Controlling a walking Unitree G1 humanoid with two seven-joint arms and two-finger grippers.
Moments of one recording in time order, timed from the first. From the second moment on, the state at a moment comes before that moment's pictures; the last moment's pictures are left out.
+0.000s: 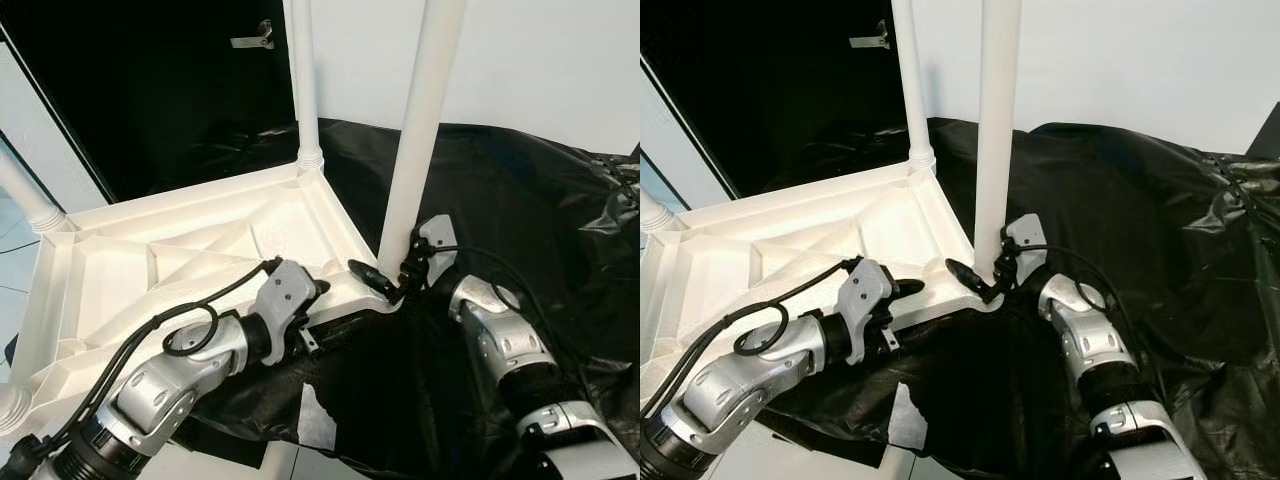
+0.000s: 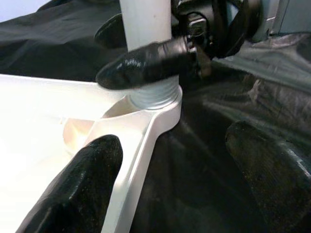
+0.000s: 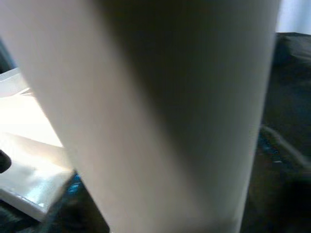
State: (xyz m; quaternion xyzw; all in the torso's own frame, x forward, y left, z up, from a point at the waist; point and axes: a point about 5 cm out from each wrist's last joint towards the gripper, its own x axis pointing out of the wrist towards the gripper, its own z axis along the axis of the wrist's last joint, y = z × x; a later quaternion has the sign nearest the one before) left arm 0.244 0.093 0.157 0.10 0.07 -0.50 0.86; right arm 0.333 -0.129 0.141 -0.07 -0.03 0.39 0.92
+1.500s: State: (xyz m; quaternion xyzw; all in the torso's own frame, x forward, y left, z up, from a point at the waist) left arm 0.263 0.085 0.158 0.11 0.04 -0.47 0.88; right arm 0.318 -0.100 0.129 -0.01 -0.04 0.09 1.00
